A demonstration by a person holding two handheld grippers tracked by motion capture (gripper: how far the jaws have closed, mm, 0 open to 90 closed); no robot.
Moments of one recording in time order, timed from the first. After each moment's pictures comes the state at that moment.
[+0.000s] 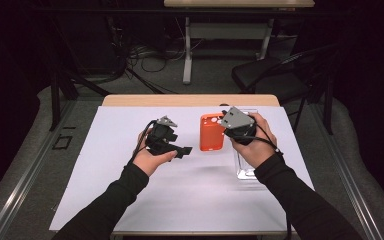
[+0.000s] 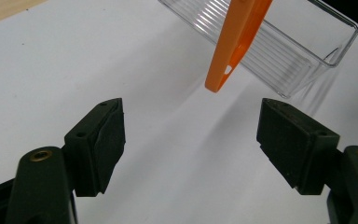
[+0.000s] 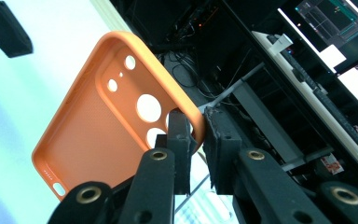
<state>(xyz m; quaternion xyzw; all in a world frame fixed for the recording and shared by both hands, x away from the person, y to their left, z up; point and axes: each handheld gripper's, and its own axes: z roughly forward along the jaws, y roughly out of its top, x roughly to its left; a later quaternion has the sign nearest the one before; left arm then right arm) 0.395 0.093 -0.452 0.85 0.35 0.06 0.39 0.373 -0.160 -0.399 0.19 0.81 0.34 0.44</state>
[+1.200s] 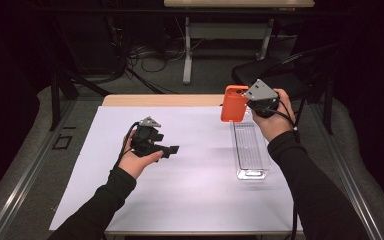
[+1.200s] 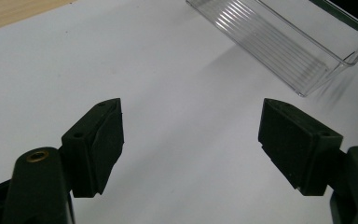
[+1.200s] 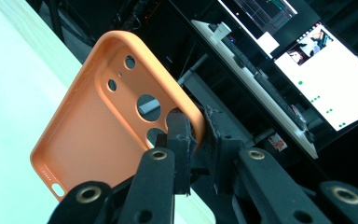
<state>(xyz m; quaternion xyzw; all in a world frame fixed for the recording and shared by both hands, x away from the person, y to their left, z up) 0.388 0.131 -0.452 0.83 0.38 0.08 0.40 0.430 -0.220 -0.376 0.24 0.76 0.31 0.51</state>
